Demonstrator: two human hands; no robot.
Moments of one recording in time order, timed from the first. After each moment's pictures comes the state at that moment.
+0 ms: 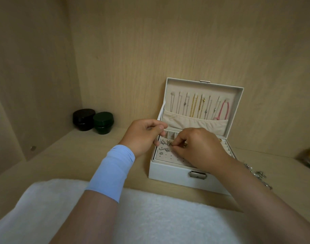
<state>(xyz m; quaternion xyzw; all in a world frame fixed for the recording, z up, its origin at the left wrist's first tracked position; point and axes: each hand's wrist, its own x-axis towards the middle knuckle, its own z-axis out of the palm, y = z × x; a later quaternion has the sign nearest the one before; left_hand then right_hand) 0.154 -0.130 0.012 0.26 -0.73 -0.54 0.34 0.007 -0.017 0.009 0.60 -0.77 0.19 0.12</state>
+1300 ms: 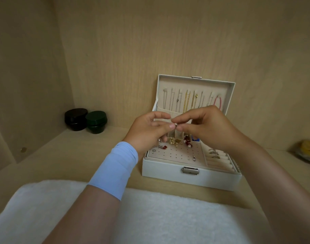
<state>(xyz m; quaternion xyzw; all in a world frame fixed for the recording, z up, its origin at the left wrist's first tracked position) 0.135 -0.110 0.017 0.21 -0.68 -0.62 0.33 -0.016 0.004 0.051 0.62 -0.66 0.43 -0.09</state>
